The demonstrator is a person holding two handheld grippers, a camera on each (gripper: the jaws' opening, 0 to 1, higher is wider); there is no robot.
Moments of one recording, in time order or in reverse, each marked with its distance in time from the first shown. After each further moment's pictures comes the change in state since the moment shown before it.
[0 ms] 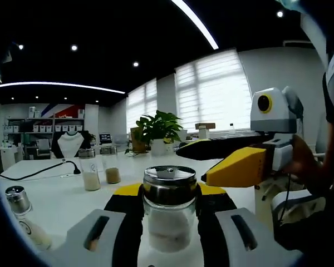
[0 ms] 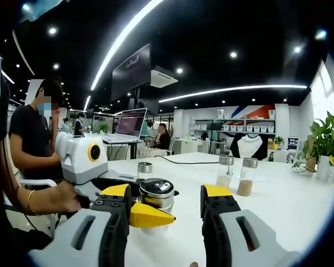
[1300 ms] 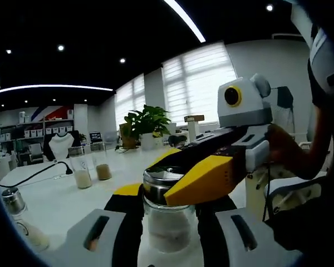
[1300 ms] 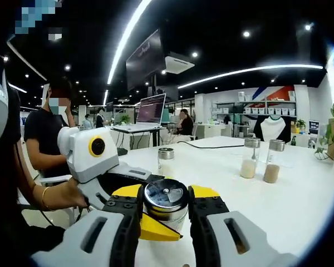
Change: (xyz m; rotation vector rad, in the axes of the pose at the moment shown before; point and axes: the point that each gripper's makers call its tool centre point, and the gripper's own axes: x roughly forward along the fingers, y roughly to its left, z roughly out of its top) left arm -0.002 -0.014 -0.016 0.059 0.055 -0.077; right arm 0.019 0.013 -0.024 0.064 0.100 0.187
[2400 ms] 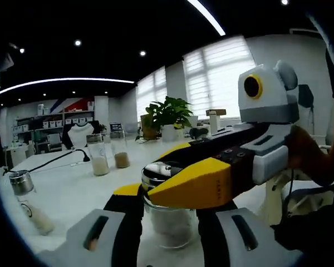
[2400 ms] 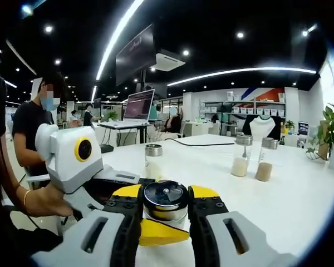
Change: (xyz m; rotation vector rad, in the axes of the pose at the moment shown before) left arm 0.005 0.022 -0.018 -0.046 0.057 0.204; right arm 0.019 -0.014 -0.008 0.008 0.012 -0.122
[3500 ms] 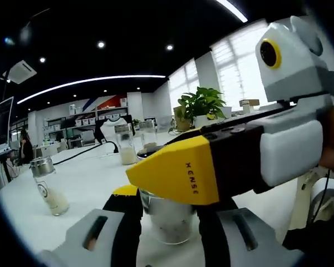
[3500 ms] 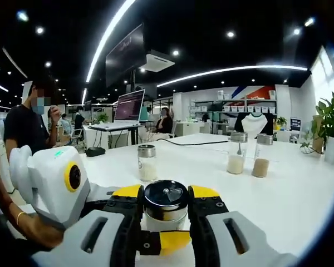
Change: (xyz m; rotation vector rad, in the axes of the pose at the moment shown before) left arm 0.001 0.019 -0.021 0.025 0.046 0.275; right arm 0.007 -0.010 -0.001 0.036 0.001 -0.077
